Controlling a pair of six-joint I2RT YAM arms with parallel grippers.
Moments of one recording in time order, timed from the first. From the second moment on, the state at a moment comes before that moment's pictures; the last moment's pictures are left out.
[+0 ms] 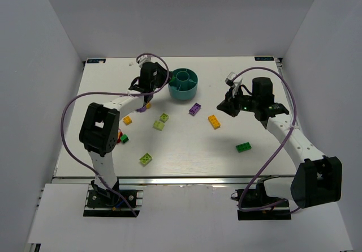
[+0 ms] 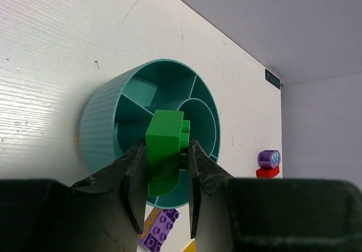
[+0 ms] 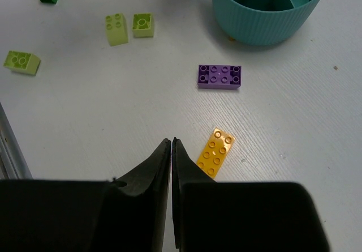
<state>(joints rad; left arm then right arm) -0.39 1.91 1.32 0.25 -0.07 -0.88 0.24 1.26 0.95 -0.26 -0.75 -0.31</state>
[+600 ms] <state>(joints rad) -0.40 1.98 1.39 0.20 -0.07 -0.88 0.24 1.26 0.94 -0.26 -0.75 -0.31</state>
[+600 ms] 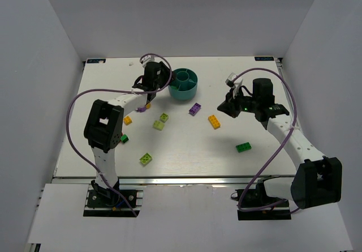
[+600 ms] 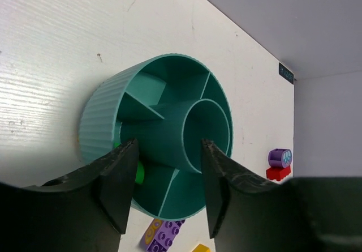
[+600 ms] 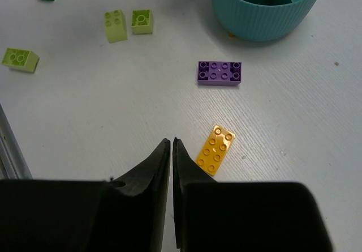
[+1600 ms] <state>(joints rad) -0.38 1.00 0.83 -0.18 -0.23 -0.64 0.21 1.30 0.92 -1.07 -0.49 -1.69</state>
